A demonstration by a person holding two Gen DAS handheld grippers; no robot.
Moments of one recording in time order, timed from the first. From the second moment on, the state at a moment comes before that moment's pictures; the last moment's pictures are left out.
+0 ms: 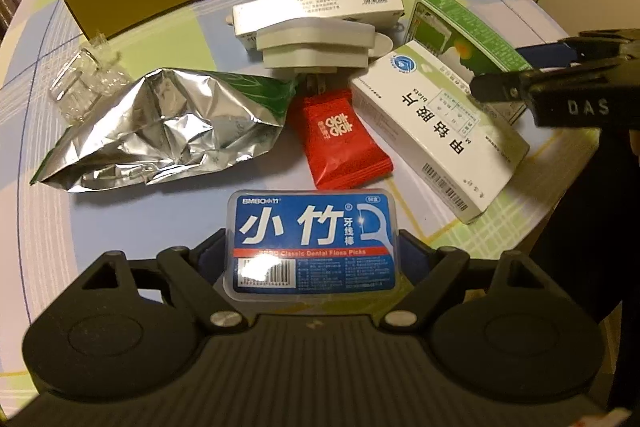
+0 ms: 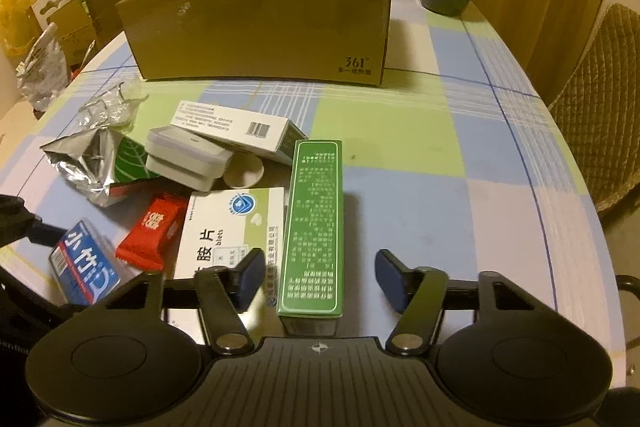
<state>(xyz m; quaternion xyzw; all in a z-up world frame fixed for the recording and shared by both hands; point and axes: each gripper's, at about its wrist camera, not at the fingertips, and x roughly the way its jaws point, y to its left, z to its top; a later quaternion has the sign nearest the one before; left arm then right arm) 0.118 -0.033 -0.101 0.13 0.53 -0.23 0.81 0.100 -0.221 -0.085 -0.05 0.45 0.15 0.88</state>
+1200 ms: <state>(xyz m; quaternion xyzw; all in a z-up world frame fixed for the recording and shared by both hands) 0.116 -0.022 -0.076 0.12 0.51 -0.21 0.83 0.101 -0.227 -0.071 -0.06 0.44 0.14 0.89</state>
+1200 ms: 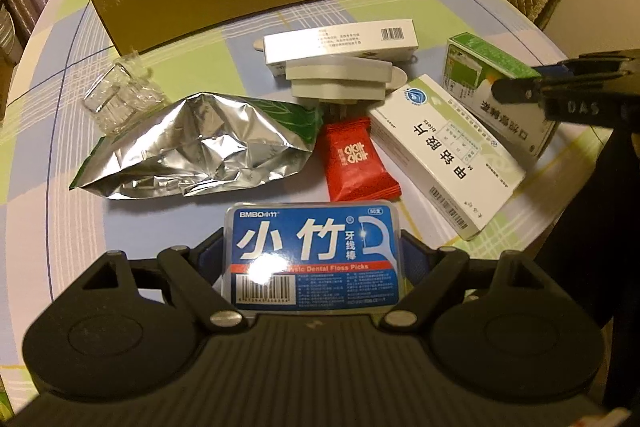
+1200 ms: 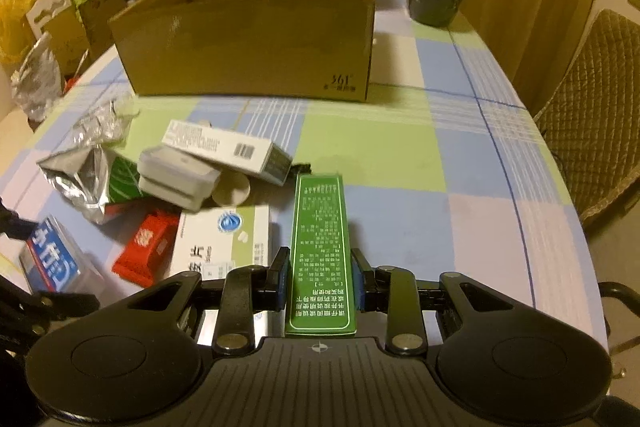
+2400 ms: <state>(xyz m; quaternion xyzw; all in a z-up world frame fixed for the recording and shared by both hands) 0.129 -0.018 -0.013 0.11 0.46 -0.19 0.86 0.109 -0.219 -0.012 -0.05 0.39 0.15 0.91</state>
